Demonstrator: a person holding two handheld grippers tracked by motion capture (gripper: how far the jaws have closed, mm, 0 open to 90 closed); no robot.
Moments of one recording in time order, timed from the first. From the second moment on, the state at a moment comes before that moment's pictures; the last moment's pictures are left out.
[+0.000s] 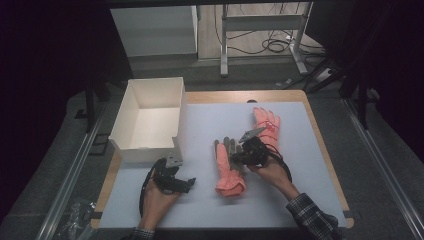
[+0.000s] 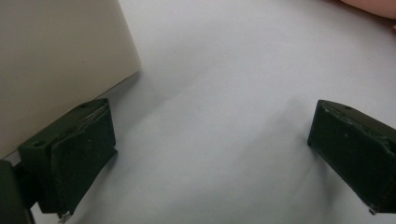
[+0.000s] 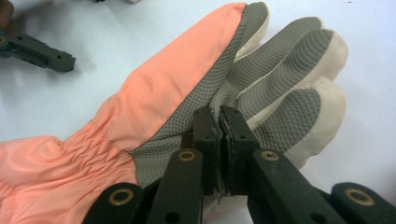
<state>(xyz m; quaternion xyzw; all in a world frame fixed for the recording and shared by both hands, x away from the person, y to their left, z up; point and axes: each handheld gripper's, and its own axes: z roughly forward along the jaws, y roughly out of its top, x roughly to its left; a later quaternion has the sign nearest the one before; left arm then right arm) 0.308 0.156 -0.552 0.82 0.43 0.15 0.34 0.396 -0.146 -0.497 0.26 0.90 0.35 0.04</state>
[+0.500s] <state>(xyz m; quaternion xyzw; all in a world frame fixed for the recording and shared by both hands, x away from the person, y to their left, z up) 0.308 0.156 -0.552 0.82 0.43 0.15 0.34 0.400 -0.165 -0.477 0.28 0.88 0.37 0.11</state>
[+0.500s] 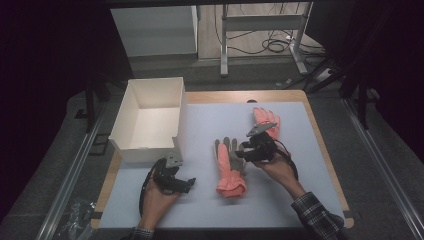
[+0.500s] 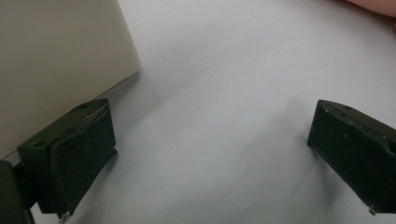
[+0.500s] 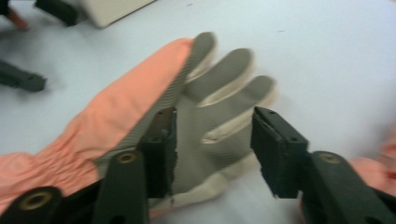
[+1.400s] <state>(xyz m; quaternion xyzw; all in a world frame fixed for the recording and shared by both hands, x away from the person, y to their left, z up) 0.308 0.156 -0.552 0.82 0.43 0.15 0.34 0.475 -0.235 -0.463 0.43 0.81 0.35 0.21</state>
